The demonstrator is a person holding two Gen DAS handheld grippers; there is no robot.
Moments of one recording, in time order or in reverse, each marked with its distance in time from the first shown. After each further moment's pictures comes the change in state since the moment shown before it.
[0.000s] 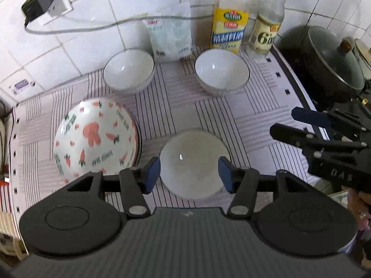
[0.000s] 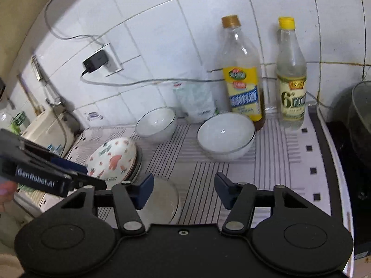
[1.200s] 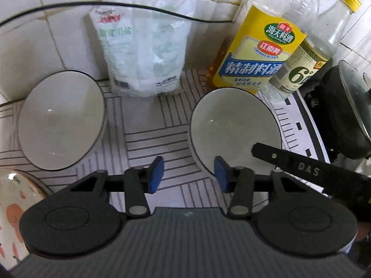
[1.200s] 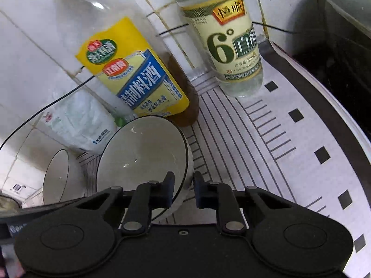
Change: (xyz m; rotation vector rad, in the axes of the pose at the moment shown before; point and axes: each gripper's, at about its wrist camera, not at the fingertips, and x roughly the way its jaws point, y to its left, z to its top) left arm 0.183 0.023 0.102 -0.084 -0.012 -0.203; right arm 0.163 -0.097 0.028 0.494 0.094 -0.237
